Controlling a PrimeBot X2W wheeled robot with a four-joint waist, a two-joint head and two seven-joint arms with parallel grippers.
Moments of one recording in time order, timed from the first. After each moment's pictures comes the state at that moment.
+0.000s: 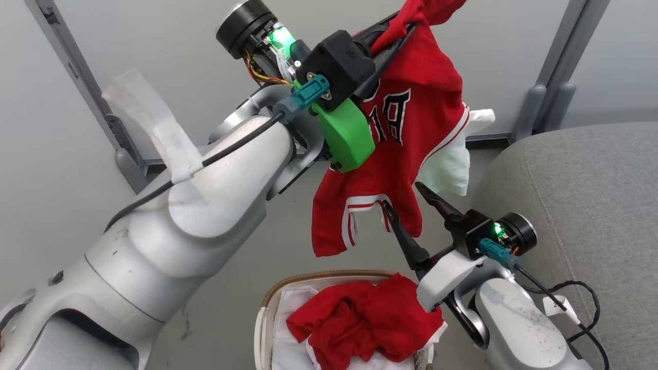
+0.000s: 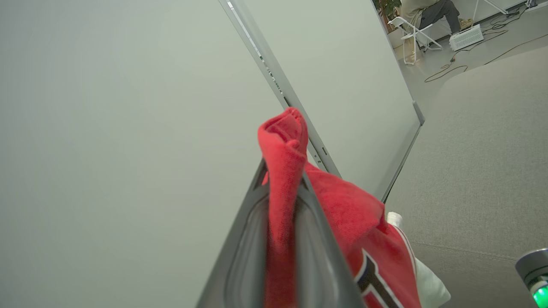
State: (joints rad) left arm -1.10 0.16 -0.94 0.39 -0.45 -0.13 -0.10; right arm -0.39 -0.05 0.36 0.43 0.10 0.13 -0.26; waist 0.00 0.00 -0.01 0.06
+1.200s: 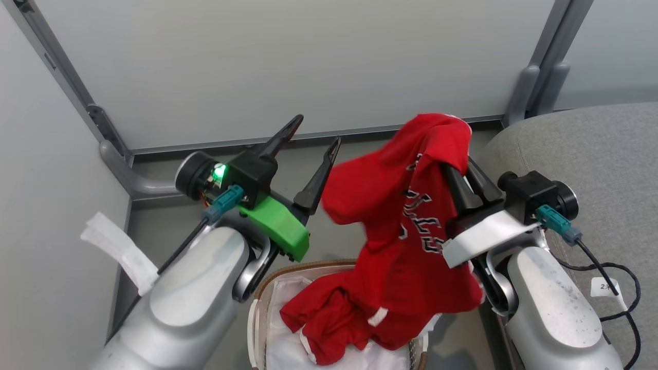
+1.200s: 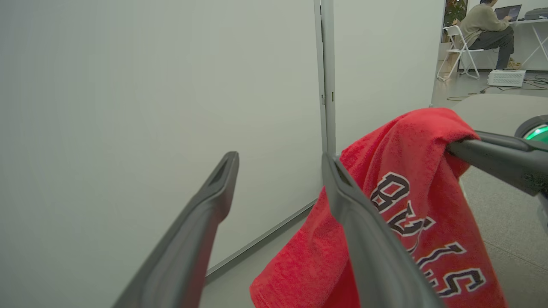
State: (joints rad) left arm -0.70 0.21 -0.82 0.44 -0.54 -0.07 -0.26; right arm -0.41 -0.05 0.21 0.29 0.18 0.13 -0.26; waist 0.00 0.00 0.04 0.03
